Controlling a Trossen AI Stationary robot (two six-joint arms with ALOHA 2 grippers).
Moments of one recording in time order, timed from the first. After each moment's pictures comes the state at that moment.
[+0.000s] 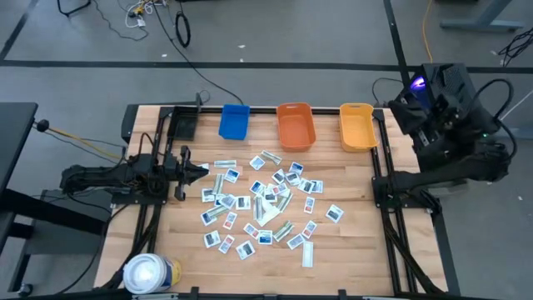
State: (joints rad) left arm 0.02 0.03 0.02 0.10 -0.04 -0.07; right arm 0.04 0.60 1.01 0.14 0.22 0.25
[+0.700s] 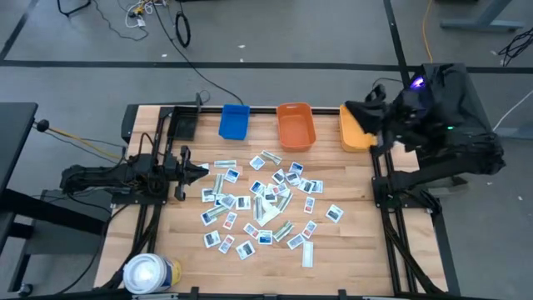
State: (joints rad) left arm 0.02 0.03 0.02 0.10 -0.04 -0.07; right arm 0.04 0.91 1.19 0.09 0.22 0.12
